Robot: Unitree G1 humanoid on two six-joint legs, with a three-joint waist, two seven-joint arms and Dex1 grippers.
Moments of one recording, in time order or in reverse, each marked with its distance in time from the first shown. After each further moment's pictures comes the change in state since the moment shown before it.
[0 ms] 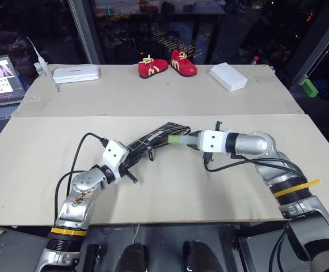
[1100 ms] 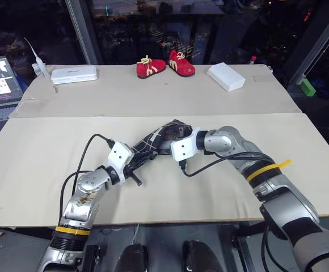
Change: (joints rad) left arm -0.016 -0.025 -0.019 0.019 -0.009 0.001 -0.027; right arm -0.228 0.147 0.166 0.338 -0.232 -0.355 -0.174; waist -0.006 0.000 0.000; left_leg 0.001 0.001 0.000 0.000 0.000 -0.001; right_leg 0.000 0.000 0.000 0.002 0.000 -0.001
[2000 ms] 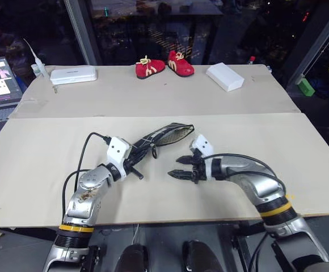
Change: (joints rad) left arm -0.018 -0.037 0.028 -0.010 -0.031 0.071 0.077; right arm 0.365 0.044 -0.181 -0.589 0.757 1.265 0.079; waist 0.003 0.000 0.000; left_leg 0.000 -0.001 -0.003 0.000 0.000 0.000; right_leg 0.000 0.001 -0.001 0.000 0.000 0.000
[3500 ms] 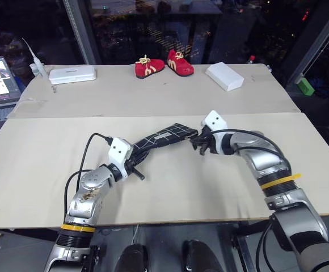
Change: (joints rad) left arm -0.004 -0.009 -0.005 0.012 0.000 -0.014 -0.016; right arm -0.229 -0.089 -0.066 0.369 -0.211 -0.224 0.049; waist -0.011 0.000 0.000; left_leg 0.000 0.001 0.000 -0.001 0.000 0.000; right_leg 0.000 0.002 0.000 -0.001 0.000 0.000
